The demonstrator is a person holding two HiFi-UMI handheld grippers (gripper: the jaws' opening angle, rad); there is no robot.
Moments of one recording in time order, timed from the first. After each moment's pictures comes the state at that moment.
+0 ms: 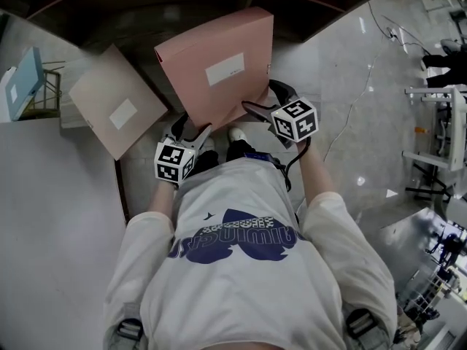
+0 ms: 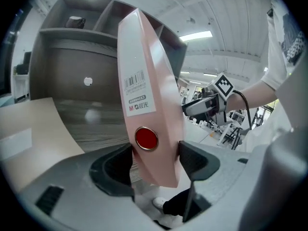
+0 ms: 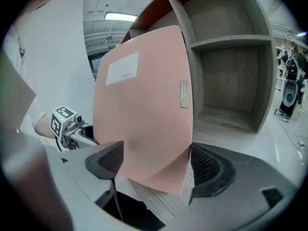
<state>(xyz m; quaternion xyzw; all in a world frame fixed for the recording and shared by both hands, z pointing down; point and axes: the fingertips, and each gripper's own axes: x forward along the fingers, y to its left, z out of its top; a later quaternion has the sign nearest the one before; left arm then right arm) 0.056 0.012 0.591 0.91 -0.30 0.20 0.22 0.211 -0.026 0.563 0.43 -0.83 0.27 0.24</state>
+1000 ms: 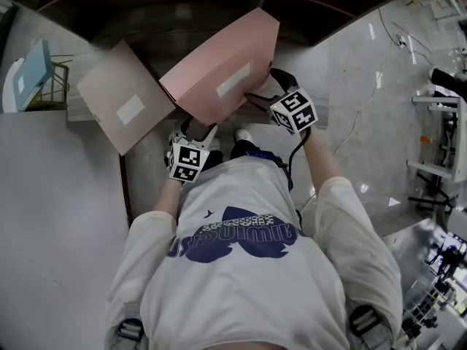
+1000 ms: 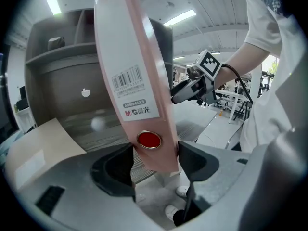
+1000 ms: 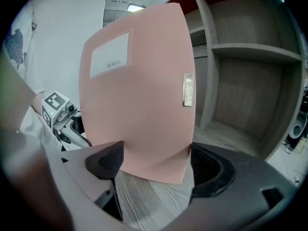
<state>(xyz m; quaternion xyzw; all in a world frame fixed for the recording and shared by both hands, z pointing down) 0.061 0.015 0.612 0.90 -0.31 0.28 0.11 0.204 -0.062 0.573 0.39 -0.86 0.17 0.29</state>
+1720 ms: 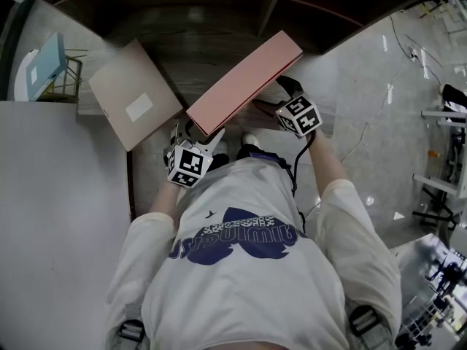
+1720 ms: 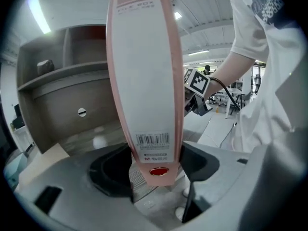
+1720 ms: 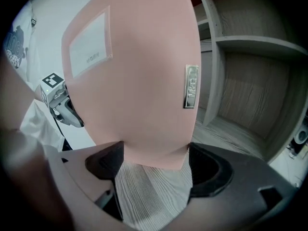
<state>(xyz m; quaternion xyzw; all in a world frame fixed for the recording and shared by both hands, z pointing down) 0.067 0.017 0.560 0.92 -0.28 0.28 0.04 0.204 -0.057 0.589 0.35 -0.87 0.17 0.31</state>
